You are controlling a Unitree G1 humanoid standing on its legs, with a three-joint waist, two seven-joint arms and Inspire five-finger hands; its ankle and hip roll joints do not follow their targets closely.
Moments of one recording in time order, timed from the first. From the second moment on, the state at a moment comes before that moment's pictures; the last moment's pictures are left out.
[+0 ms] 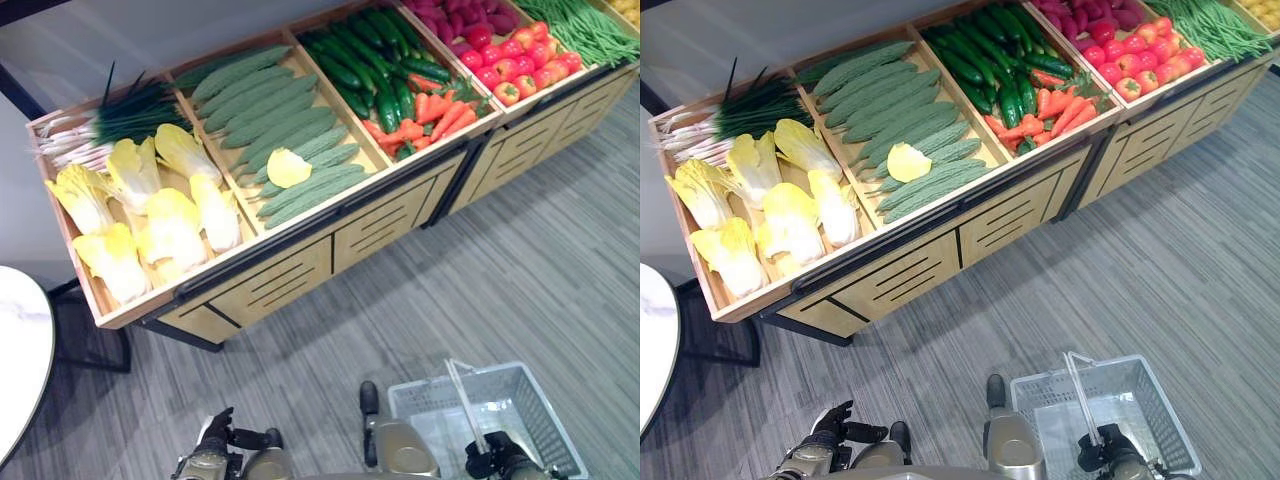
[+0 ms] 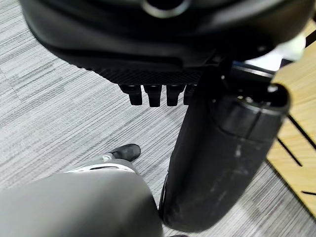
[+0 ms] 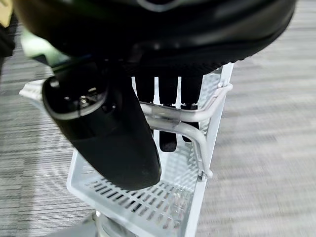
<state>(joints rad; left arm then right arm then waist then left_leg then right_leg) -0.11 0.20 -0.18 1.34 -0.14 -0.12 0.15 -0.02 -0.43 0.21 1.29 -0.10 -0.10 -0.11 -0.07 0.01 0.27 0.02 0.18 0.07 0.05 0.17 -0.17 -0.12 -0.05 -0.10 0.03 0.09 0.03</state>
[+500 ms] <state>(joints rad) -0.16 0.19 -0.20 1.33 -0.17 -0.12 0.15 0.01 -0.41 0.20 1.31 -0.08 -0.10 -0.13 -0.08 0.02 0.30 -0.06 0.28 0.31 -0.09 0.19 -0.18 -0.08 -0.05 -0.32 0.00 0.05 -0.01</state>
